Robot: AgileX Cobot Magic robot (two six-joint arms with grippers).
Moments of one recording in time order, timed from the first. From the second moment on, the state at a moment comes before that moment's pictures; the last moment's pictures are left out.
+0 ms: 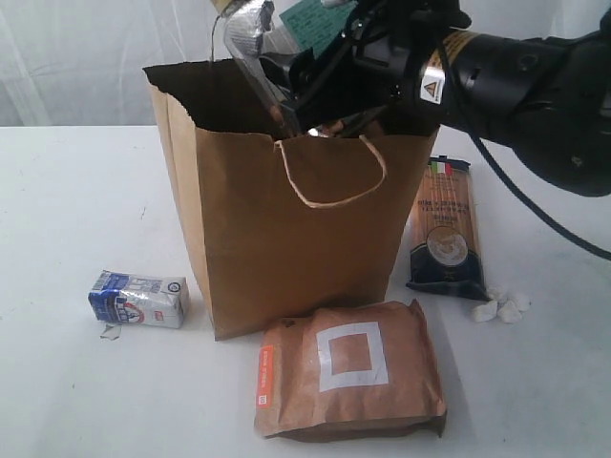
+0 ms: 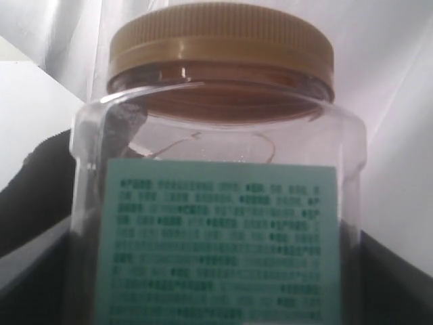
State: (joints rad) left arm -0.38 0.19 0.02 -0.15 0.39 0.76; right arm 0.54 1.46 -1.00 -0.45 -0.32 0.18
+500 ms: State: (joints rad) left arm -0.38 0.19 0.02 -0.15 0.39 0.76; right arm 0.54 1.43 -1.00 -0.45 -0.30 0.27
